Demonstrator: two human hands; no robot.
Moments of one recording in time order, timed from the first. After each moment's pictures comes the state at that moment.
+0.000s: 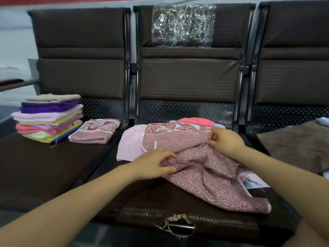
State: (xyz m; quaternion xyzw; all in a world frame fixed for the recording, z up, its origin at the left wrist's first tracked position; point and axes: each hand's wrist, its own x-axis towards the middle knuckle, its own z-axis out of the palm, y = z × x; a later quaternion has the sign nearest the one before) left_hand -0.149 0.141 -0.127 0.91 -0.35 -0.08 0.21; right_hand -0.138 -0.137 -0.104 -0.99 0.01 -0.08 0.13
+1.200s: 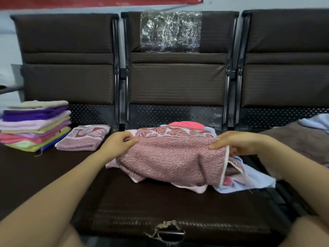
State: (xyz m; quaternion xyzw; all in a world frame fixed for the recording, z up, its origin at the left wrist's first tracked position) left_hand -0.083 0.186 -0.107 0.93 -0.15 0.06 0.32; right_hand -0.165 -0.183 -0.052 -0.82 0.04 0.27 0.51
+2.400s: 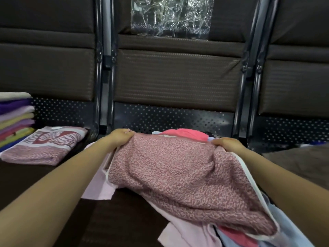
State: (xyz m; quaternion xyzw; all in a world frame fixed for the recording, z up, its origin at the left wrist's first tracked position) left_hand 0.076 0.125 -0.160 0.88 0.03 -0.09 0.46; right_hand -0.021 -0.209 -0.142 -0.78 0.27 -0.03 0.56
